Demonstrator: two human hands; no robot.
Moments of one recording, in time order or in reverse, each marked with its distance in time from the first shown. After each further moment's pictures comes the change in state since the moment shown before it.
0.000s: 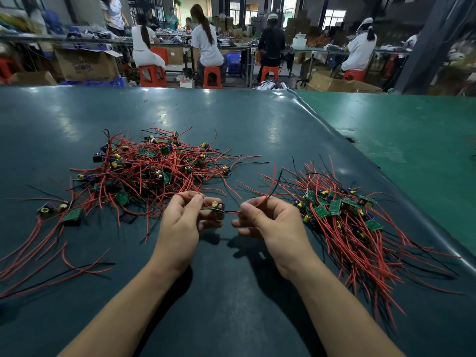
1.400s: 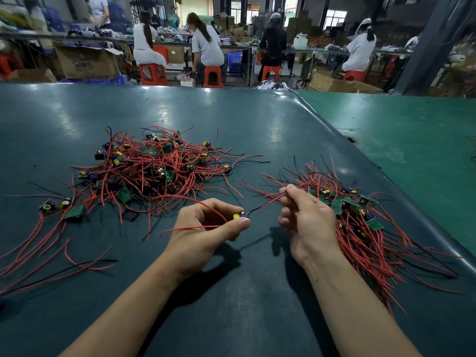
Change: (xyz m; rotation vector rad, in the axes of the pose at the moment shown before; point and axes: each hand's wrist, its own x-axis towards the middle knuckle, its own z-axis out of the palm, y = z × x) left_hand -0.017 0.009 0.006 0.202 -0.299 0.064; right_hand 0.014 -0.016 -0.024 0.209 0.374 0.046
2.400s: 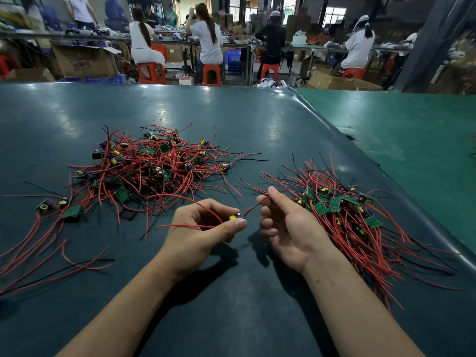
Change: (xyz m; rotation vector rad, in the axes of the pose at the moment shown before) left_hand -0.002 0.000 -0.001 0.013 0.010 -0.008; right_hand -0.010 0.001 0.005 -0.025 -0.275 0.359
